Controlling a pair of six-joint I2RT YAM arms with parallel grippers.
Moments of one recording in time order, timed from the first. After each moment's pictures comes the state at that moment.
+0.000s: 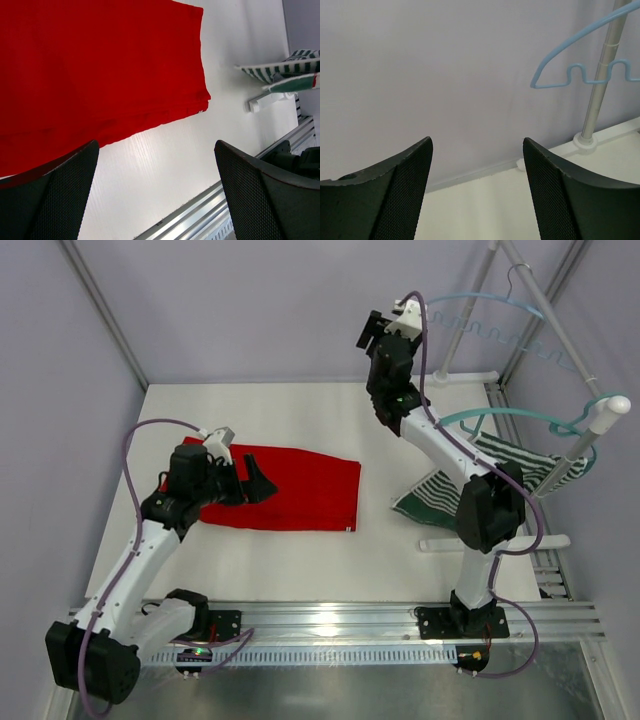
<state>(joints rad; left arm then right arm) -0.26 0.98 0.84 -0.47 0.39 -0.42 0.47 1.88 1.73 0.36 0.71 0.14</state>
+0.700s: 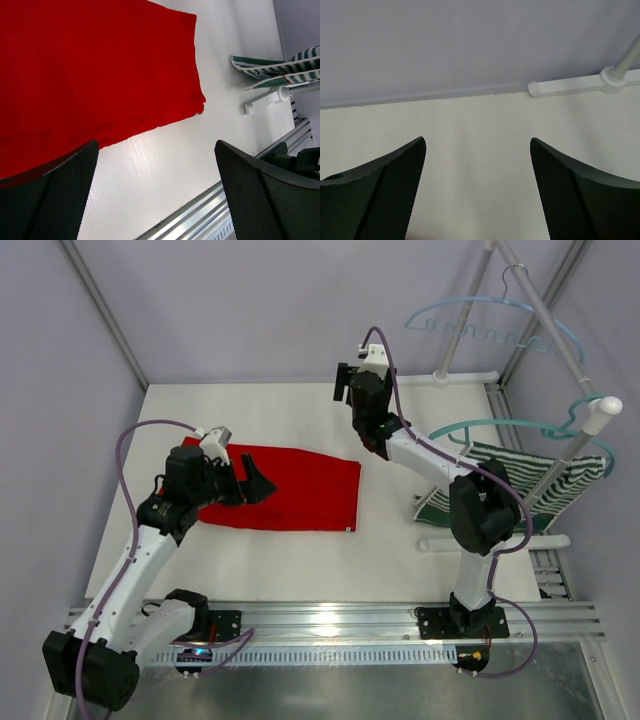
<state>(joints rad) -0.26 0.94 0.84 -0.46 0.39 -0.43 0.55 1.88 1.49 0.25 0.61 0.18</state>
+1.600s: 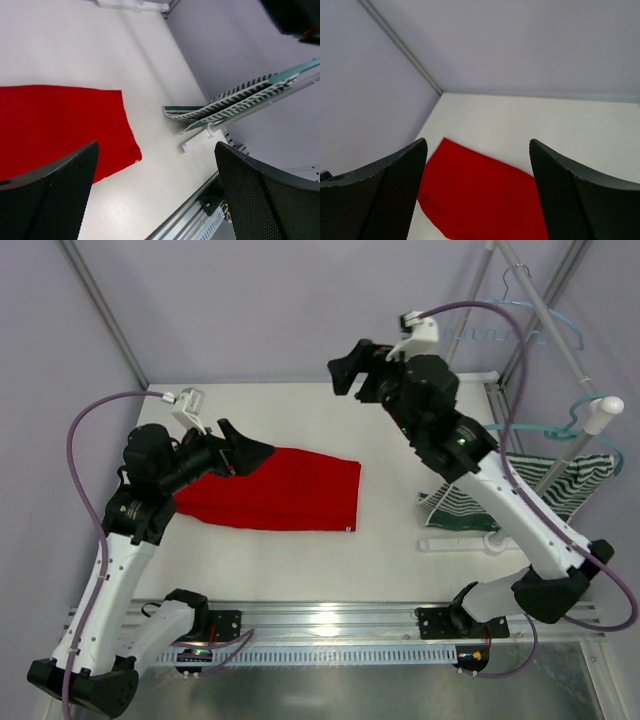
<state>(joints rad) -0.26 0.91 1.12 -0.43 0.47 -0.55 0.72 1.44 1.62 -0.24 0.25 0.39</state>
